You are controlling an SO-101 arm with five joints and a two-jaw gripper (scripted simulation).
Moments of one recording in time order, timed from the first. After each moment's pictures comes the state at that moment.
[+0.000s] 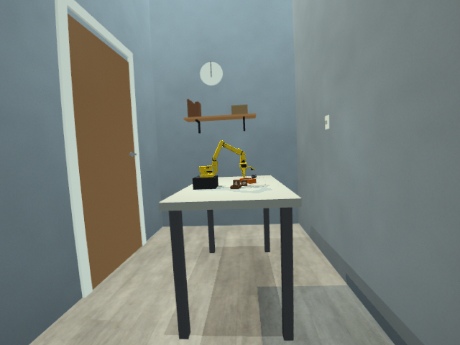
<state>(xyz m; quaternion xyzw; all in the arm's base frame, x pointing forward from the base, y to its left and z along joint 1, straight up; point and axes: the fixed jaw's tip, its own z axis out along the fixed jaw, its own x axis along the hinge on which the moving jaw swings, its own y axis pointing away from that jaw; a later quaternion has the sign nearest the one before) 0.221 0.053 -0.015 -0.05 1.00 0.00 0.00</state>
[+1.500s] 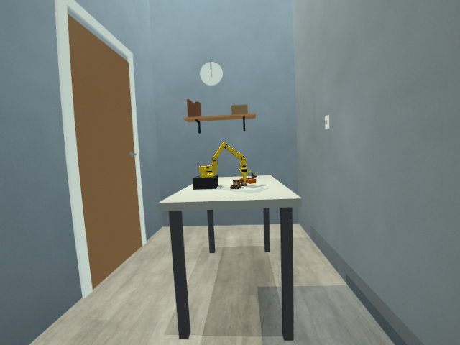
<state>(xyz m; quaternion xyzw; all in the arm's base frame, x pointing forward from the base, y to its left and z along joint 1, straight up) 0.226 0.054 -0.050 -0.05 1.00 0.00 0.01</state>
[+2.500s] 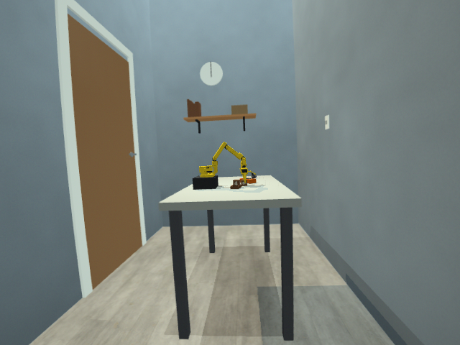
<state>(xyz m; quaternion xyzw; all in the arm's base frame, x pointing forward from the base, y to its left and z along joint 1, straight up) 0.227 0.053 -0.050 -0.05 1.00 0.00 0.01</state>
